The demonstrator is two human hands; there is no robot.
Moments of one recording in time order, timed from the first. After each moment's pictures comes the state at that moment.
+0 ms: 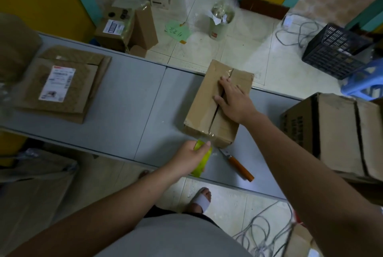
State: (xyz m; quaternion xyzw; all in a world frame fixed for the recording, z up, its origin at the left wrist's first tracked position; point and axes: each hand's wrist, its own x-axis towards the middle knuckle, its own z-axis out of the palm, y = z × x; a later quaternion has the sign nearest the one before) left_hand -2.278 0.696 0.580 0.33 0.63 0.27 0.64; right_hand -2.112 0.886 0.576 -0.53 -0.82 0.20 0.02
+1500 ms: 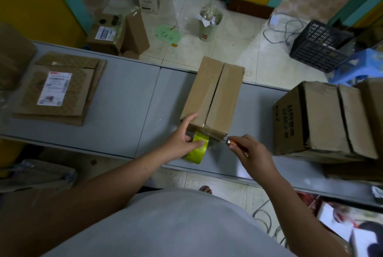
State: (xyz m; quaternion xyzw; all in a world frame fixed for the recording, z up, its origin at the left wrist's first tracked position) left_hand -2.315 0.709 0.565 0.43 0.53 0.29 0.67; right_hand -2.047 0.696 0.600 -0.60 -0.72 0.31 0.14
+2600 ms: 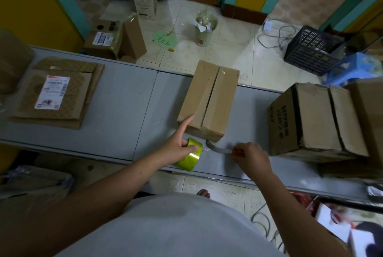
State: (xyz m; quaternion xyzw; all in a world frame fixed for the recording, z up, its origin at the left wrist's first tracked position) left_hand -2.320 0.700 0.568 0.47 0.53 0.26 0.66; right_hand -2.033 0.701 0.565 -0.68 -0.70 0.20 -0.04
